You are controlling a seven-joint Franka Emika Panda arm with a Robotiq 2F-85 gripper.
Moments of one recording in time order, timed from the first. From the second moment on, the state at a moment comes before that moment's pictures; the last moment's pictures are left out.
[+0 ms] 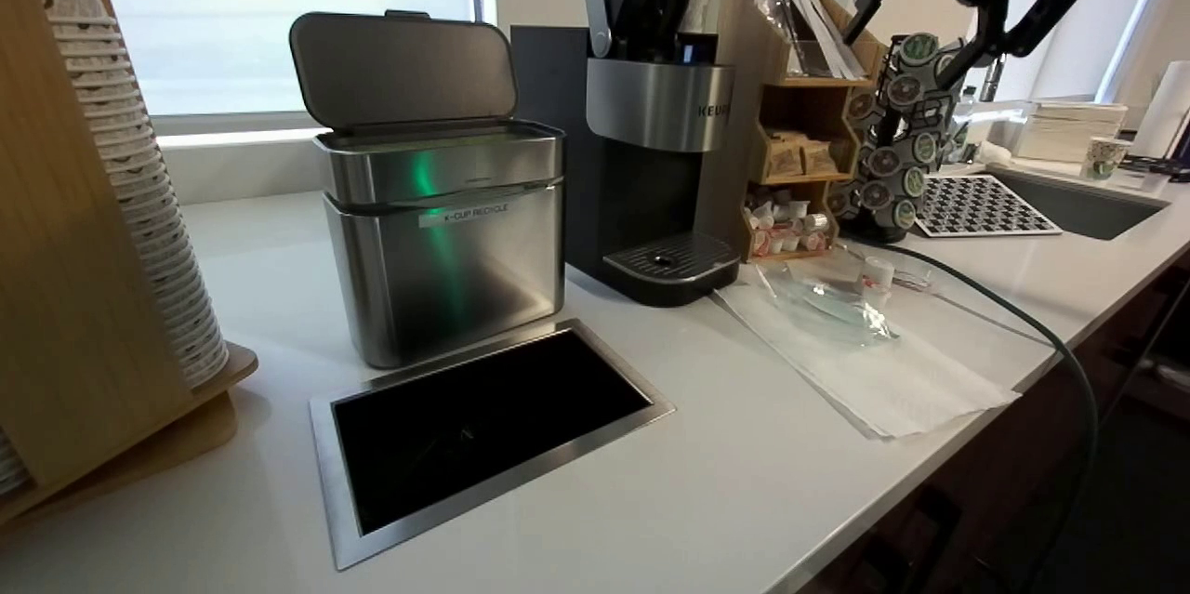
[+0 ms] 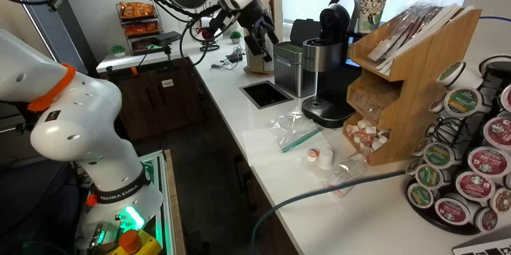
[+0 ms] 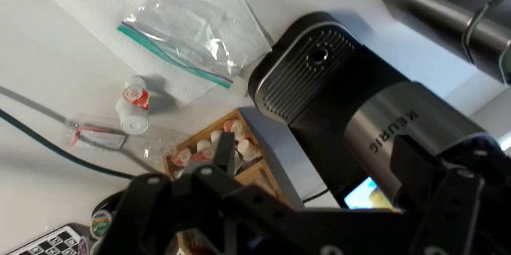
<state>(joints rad) -0.13 -0.59 0.17 -2.53 0.07 2.49 0.80</state>
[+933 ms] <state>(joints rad) -0.29 -0.50 0.19 -2.30 -0.07 2.55 0.92</state>
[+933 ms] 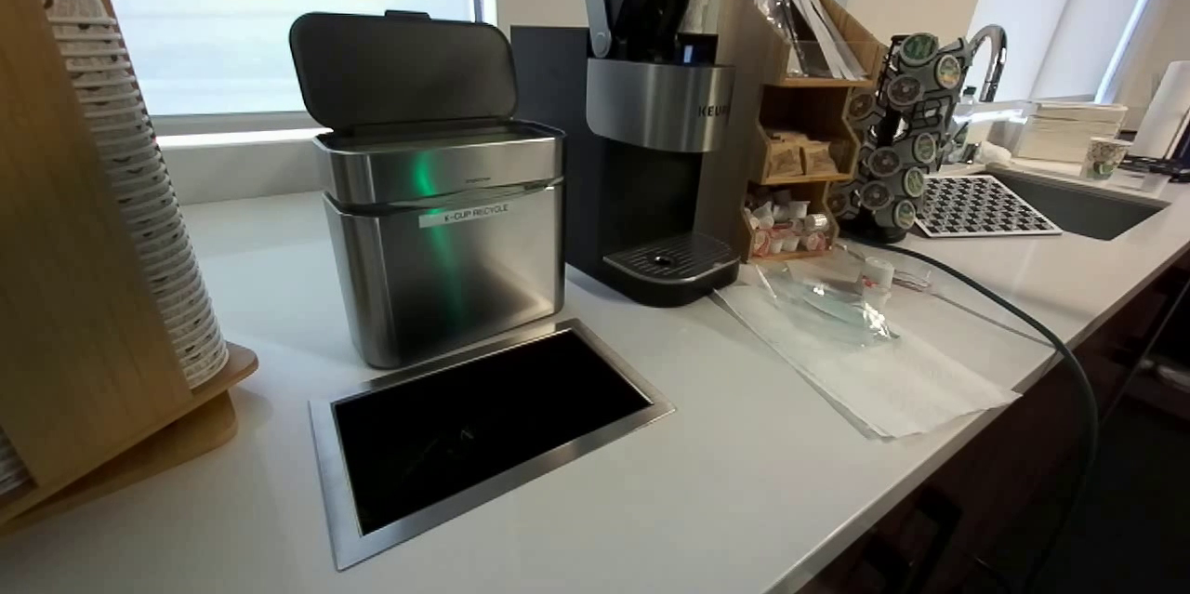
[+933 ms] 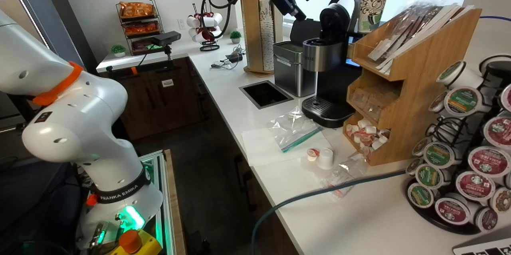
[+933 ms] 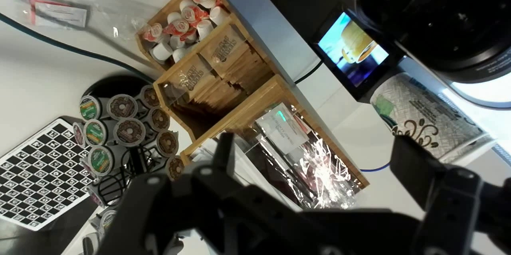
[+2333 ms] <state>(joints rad) -0.10 -0.28 -0.04 -1.96 0.20 2.41 0.58</state>
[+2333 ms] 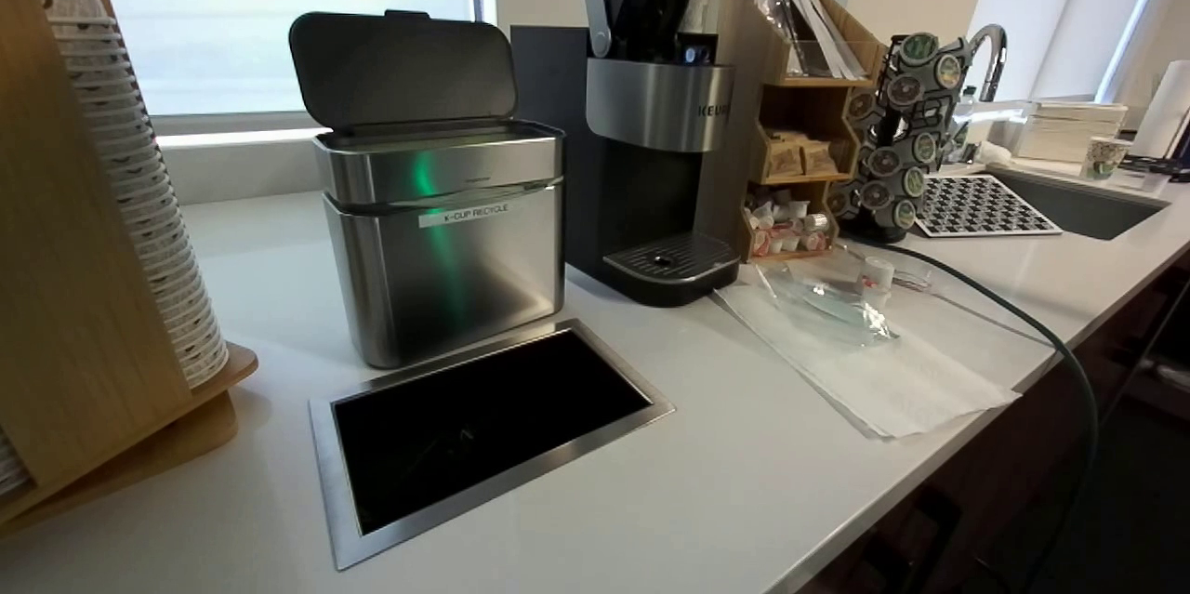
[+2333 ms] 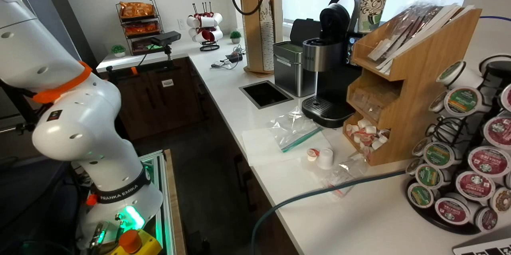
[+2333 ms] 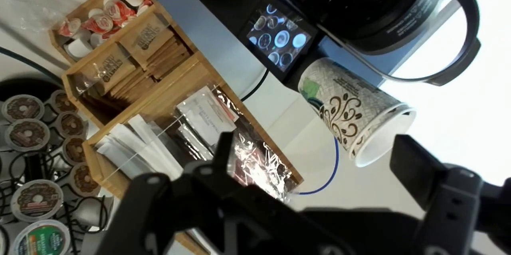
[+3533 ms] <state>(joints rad) -0.09 0.12 -0.05 -1.48 0.17 2.23 0.53</state>
